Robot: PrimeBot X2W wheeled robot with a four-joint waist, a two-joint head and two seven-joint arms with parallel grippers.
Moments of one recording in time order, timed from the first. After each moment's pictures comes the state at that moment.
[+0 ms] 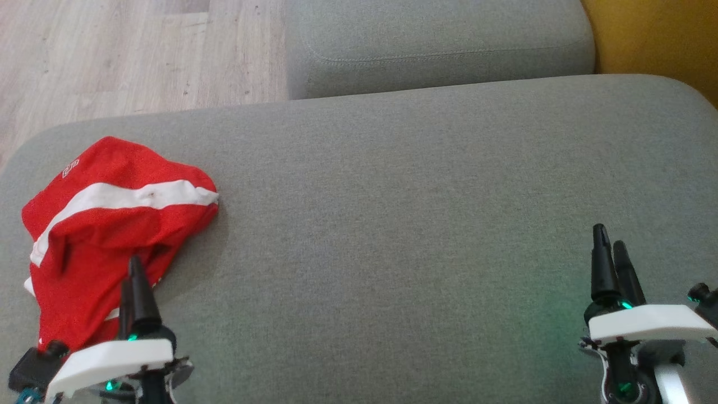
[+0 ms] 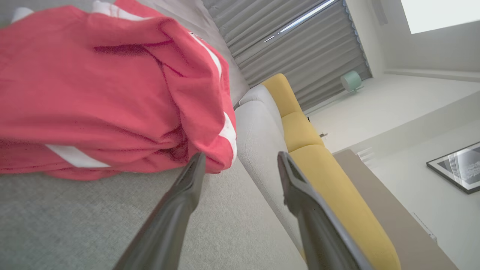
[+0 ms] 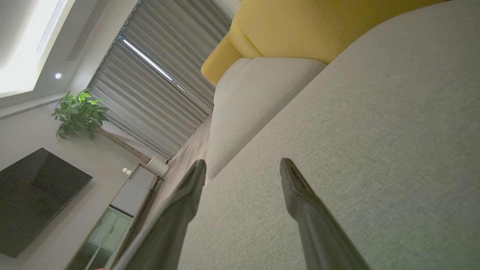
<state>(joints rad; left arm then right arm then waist) 0.01 0.04 0.03 0.14 -1.11 -0.10 -0.04 -0.01 -0.04 -0.04 0.21 0.83 0.12 -0.04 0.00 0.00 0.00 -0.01</state>
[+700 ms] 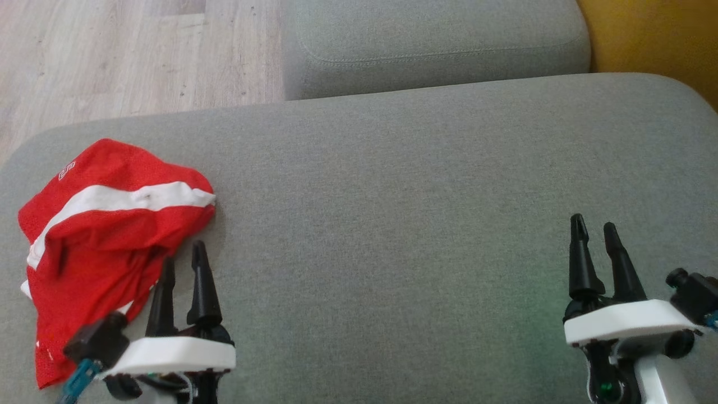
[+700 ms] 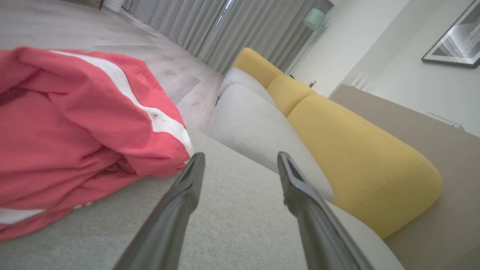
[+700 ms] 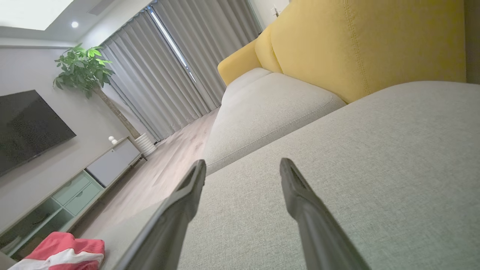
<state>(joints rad) 0.01 0.04 -0.10 0.10 -0.70 -0.07 -0.10 -0.01 -0.04 0.00 0.16 0.56 0.12 -0.09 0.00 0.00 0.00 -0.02</state>
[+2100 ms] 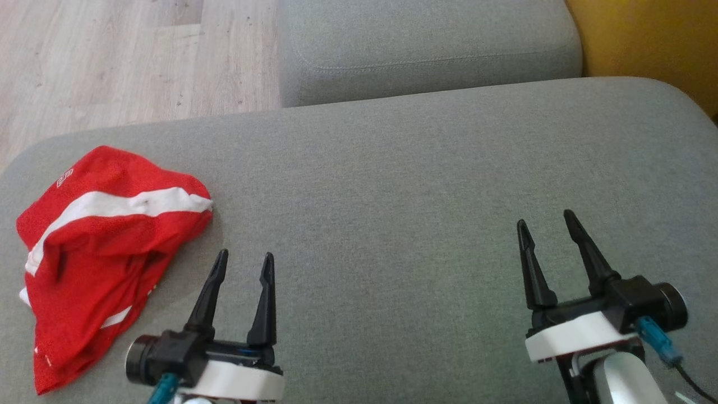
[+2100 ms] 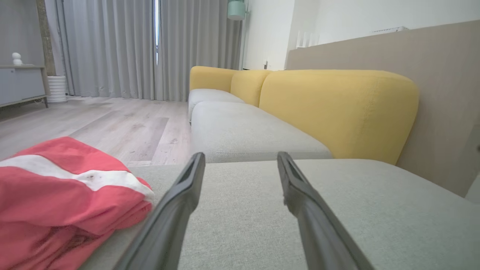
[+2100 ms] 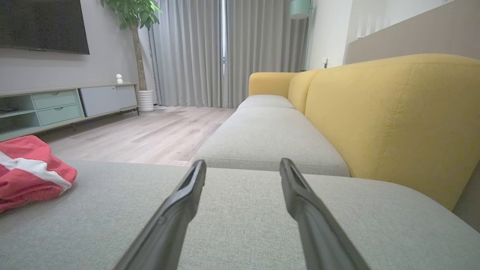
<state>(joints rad) 0.03 0.08 -0.28 0.09 -0.23 0.00 -0.22 -0.01 -0.04 0.09 0.14 0.01 0.12 -0.22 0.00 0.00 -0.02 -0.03</state>
